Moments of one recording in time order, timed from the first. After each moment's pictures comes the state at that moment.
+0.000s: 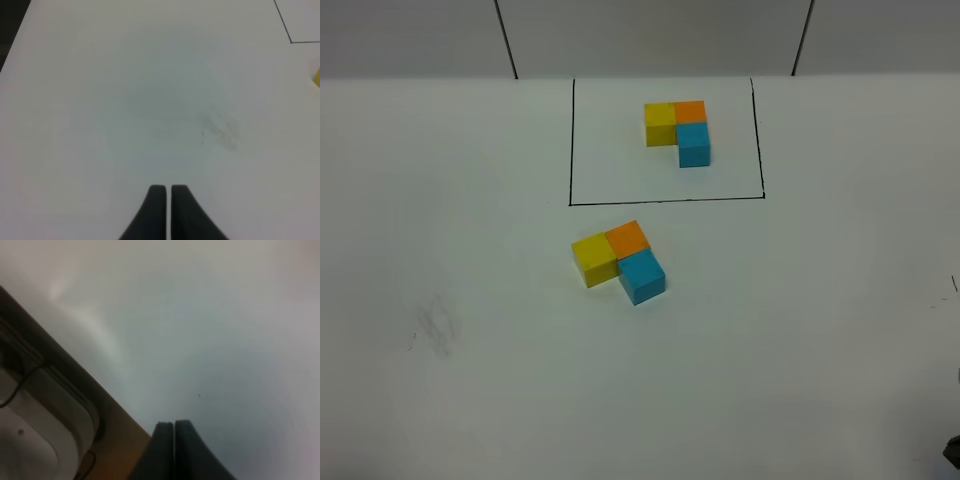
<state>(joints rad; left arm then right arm) 0.04 -0.01 -0.51 0.02 1.07 0.05 0.74 0.66 -0.51 -0.07 1.07 -0.02</state>
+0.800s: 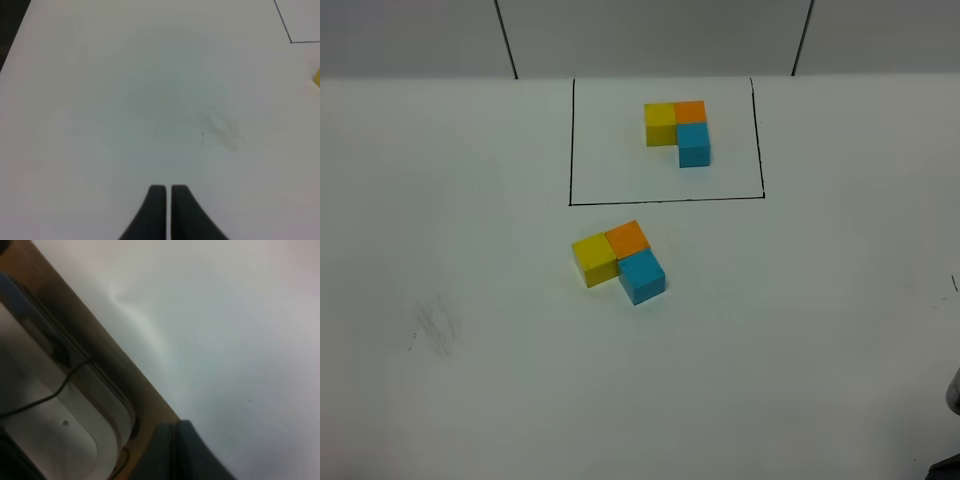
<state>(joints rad) 0.04 -0.01 -0.51 0.02 1.07 0.05 0.74 0.66 -0.51 0.05 1.07 -0.07</state>
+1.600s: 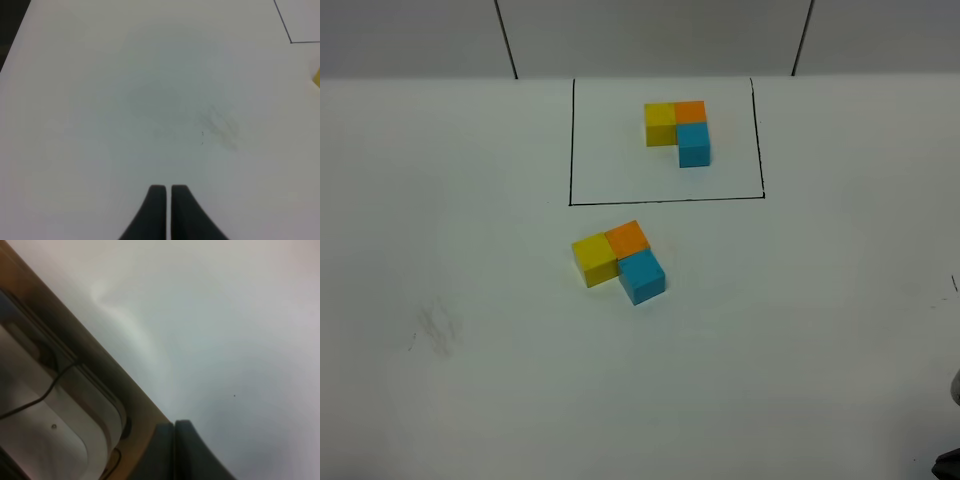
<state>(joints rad) 0.04 -0.01 -0.51 0.02 1.07 0.05 0.74 0.66 -0.51 0.00 1.07 -0.05</state>
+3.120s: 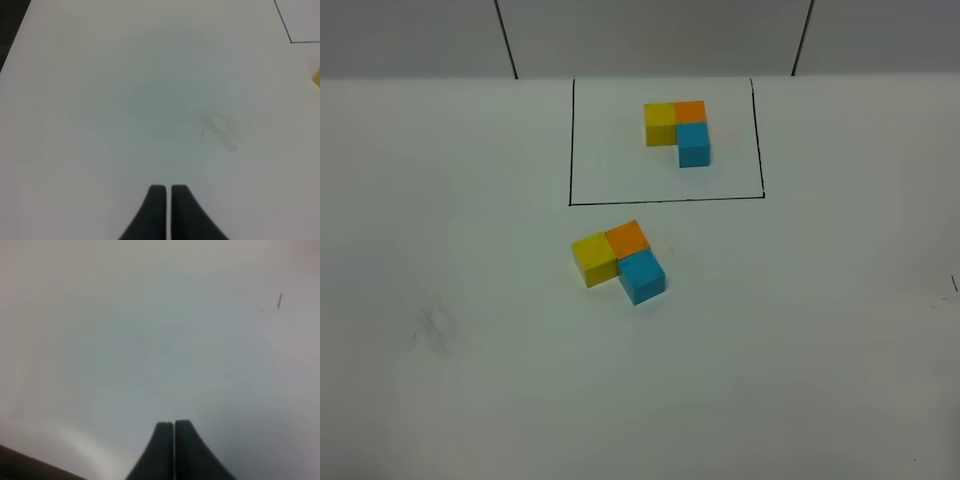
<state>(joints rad) 0.04 -0.01 -0.51 0.02 1.07 0.05 0.23 0.32 -0.51 0.00 1.06 -0.05</state>
